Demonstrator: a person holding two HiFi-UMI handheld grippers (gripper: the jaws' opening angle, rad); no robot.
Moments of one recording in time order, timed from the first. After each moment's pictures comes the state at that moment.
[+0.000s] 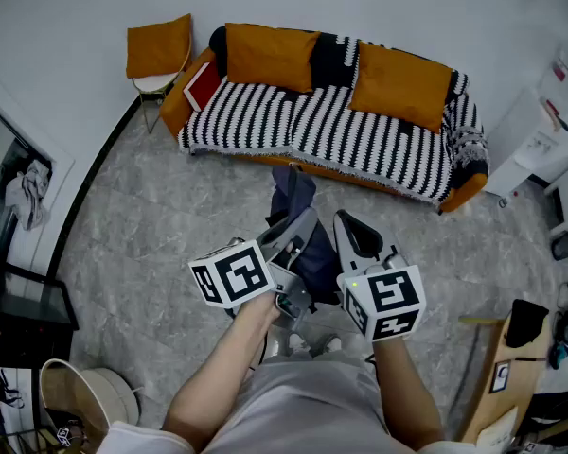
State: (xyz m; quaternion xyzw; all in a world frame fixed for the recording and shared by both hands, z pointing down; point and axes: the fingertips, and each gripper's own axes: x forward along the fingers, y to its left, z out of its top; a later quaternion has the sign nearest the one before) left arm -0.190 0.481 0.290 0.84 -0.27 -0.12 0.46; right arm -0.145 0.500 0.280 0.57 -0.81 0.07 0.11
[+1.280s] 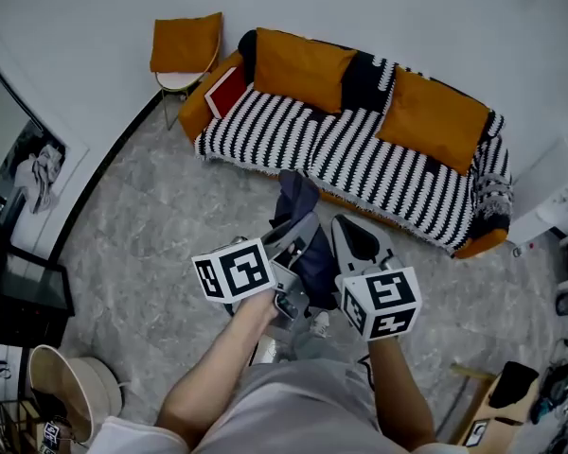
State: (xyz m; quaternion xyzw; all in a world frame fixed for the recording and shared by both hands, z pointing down) left arm -0.174 0.344 0.307 0.82 -0.33 -0.12 0.46; right arm -0.132 0.355 0.299 0.51 -0.85 0.10 0.10
